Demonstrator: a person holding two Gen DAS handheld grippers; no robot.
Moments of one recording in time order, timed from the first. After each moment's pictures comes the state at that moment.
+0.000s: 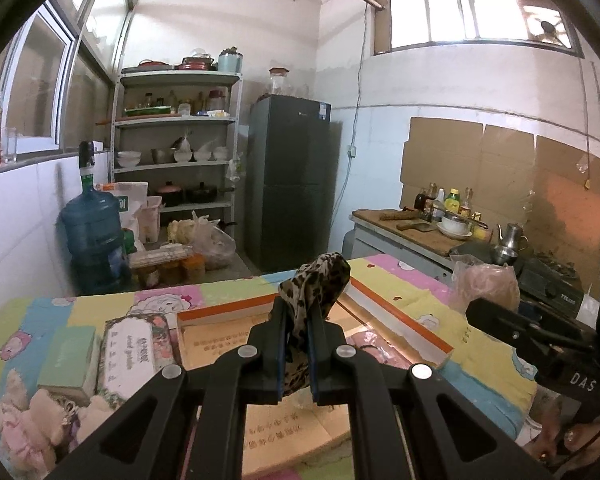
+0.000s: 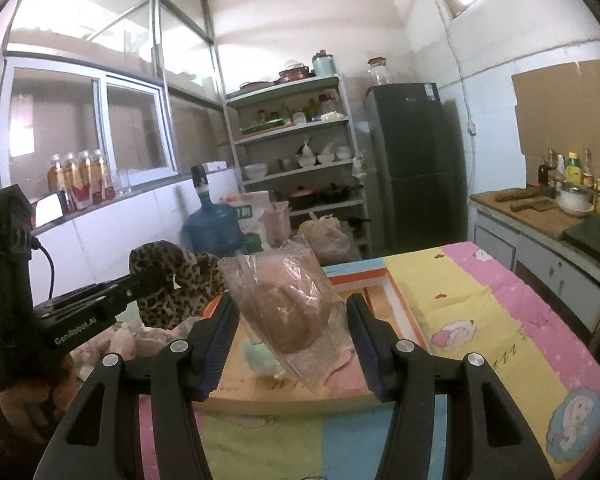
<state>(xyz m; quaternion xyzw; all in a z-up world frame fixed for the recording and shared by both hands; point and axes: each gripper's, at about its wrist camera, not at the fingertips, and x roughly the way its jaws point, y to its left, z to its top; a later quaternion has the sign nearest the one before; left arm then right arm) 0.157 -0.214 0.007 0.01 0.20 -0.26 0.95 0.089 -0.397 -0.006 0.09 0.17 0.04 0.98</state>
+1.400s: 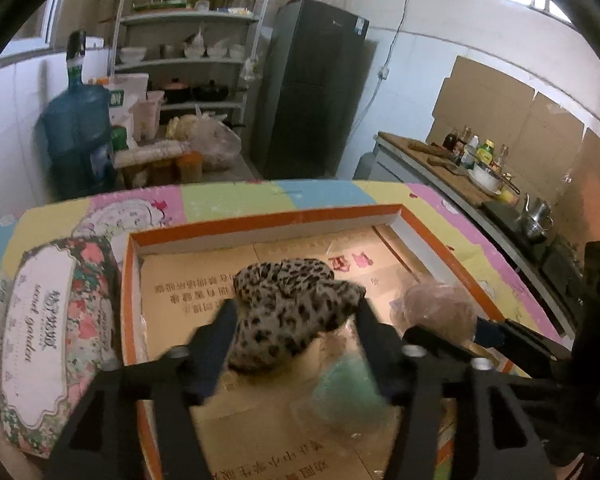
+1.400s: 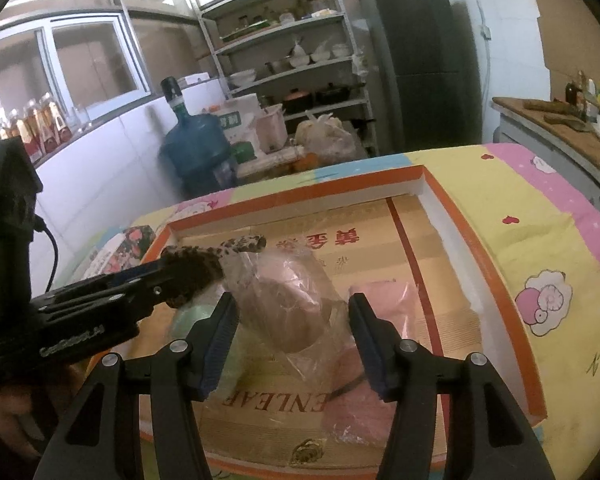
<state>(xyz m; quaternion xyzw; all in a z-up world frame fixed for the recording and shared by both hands) 0.273 -0.245 -0.070 -0.02 0.36 -0.23 0.90 0.233 -0.404 -0.096 0.12 0.35 0.06 0.93</state>
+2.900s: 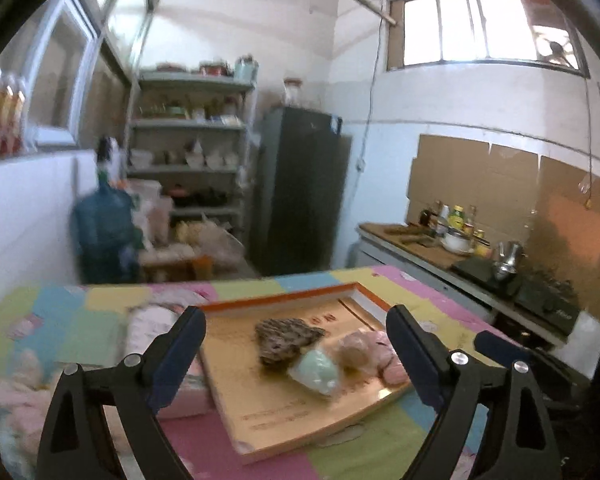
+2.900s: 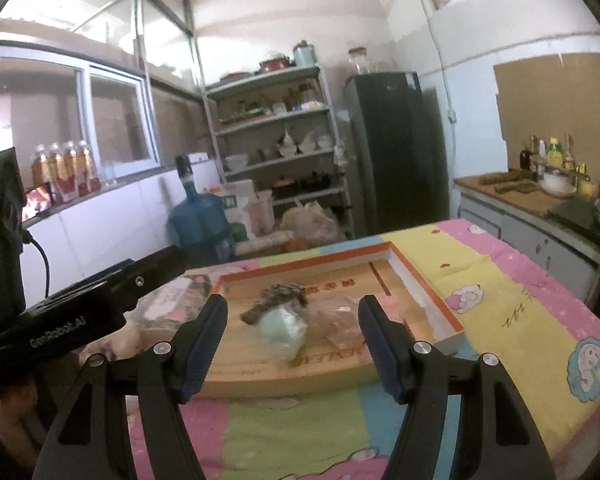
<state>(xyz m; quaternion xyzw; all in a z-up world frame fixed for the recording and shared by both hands) 0.128 -0.173 0.015 -0.01 0.17 -0.24 0.96 0.065 -0.334 -0.019 0.10 0.18 0.00 0.98</state>
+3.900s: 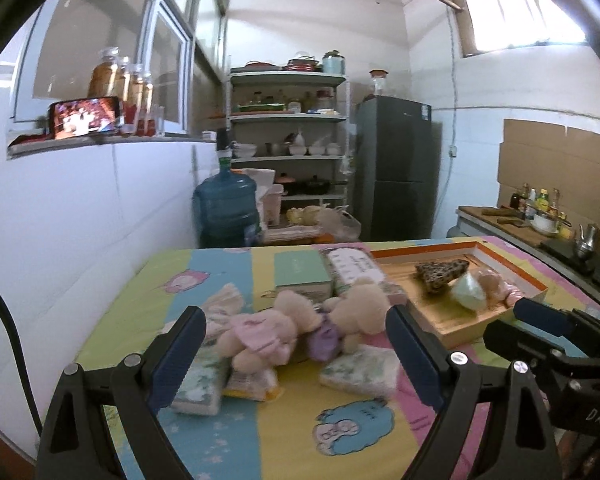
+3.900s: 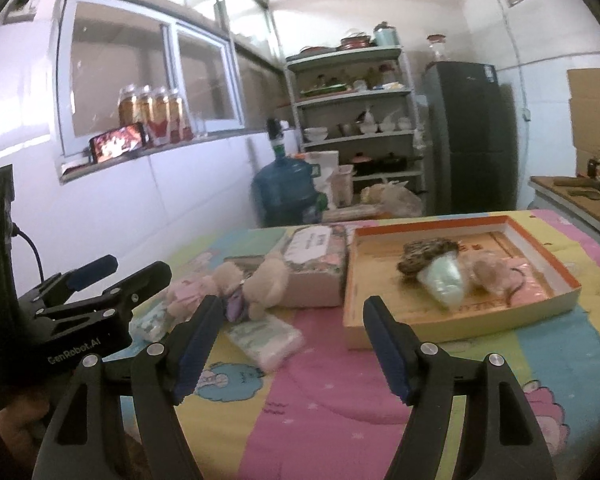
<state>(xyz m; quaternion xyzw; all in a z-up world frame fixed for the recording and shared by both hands) 0.070 -0.014 -0.015 0.01 0.20 -0.07 0.98 0.059 -0.191 -0.041 0.07 0.22 0.13 0.96</state>
